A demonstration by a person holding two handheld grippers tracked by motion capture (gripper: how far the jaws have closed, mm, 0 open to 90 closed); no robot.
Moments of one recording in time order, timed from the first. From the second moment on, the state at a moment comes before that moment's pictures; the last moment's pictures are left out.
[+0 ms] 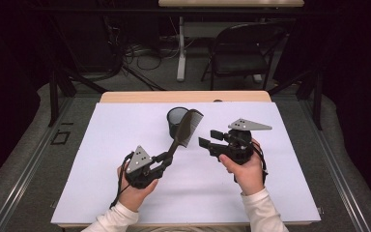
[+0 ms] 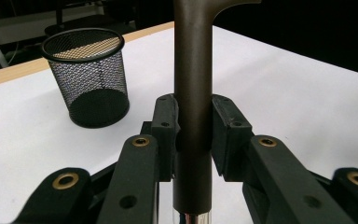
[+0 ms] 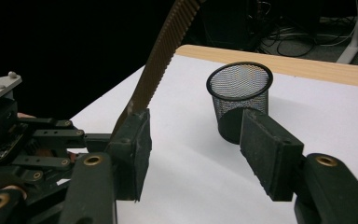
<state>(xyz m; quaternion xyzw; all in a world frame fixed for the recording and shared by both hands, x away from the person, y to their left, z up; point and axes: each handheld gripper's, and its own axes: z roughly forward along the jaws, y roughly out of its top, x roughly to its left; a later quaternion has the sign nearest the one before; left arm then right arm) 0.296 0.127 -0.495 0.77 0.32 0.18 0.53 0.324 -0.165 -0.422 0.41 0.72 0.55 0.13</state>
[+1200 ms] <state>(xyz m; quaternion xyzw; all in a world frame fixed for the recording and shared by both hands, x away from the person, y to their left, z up) 0.296 0.119 -0.510 0.78 0.31 0.18 0.51 0.329 -0.172 -0.429 0.47 0.69 0.55 0.07</state>
